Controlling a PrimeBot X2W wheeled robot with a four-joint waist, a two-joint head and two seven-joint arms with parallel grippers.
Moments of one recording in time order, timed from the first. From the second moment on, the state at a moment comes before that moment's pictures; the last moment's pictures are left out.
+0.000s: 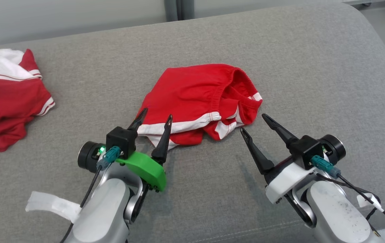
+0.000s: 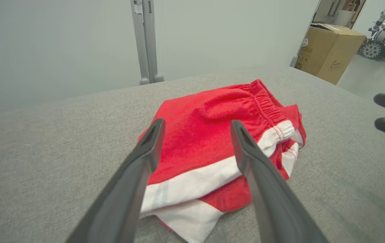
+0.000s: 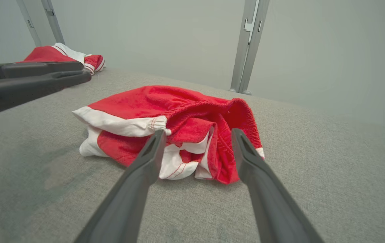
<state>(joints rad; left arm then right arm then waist) -0.43 0.03 -0.55 0.44 -0.38 0.01 -0.23 -0.21 -0.12 0.42 0.25 0.09 0.11 -0.25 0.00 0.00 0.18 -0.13</state>
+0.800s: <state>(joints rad) -0.26 0.04 -0.50 0.32 -0.46 0.09 -0.25 -0.32 -0.19 0.44 0.49 0.10 0.12 -0.25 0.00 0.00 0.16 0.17</state>
